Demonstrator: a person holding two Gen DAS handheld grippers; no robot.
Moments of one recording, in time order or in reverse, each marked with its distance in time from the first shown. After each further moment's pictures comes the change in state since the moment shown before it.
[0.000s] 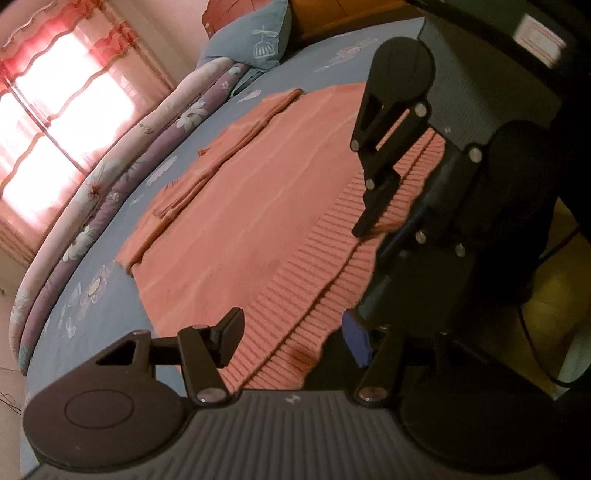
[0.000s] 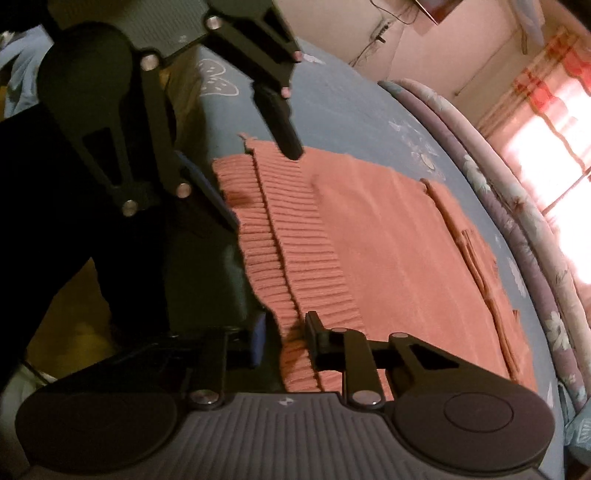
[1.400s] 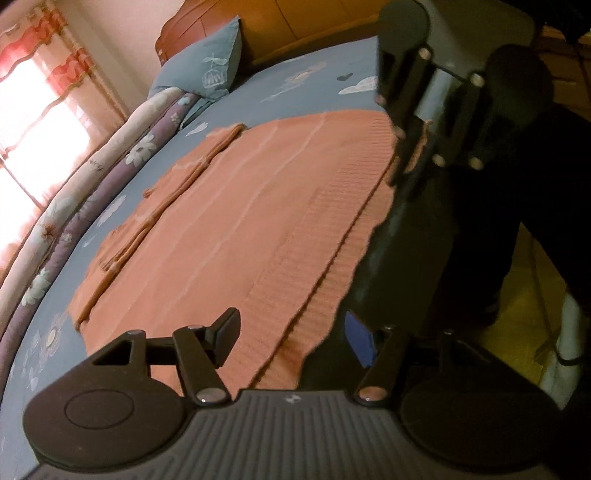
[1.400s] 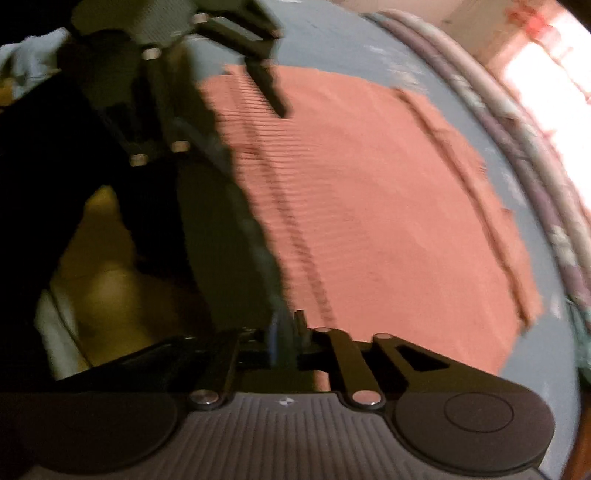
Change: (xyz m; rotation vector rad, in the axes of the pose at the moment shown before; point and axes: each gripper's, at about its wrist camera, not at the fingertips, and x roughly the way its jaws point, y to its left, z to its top) left arm 0.027 -0.023 0.046 0.071 -0.090 -0.147; right arm -0.061 -0.036 -0.070 0.118 0.213 0.039
